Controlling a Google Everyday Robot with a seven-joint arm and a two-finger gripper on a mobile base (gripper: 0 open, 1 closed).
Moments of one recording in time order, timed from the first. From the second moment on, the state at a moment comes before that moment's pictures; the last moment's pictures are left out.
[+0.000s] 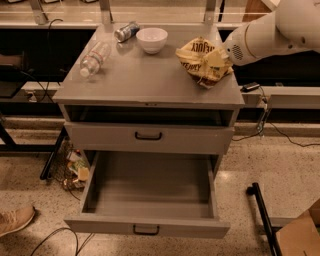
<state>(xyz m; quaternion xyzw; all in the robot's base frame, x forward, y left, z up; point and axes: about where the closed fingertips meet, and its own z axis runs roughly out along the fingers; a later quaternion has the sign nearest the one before) 0.691 -0.157 0.941 -0.36 0.82 0.07 0.45</state>
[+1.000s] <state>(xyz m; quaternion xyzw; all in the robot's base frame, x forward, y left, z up) 0.560 -0.134 0.959 -0.46 0.71 0.27 0.47</state>
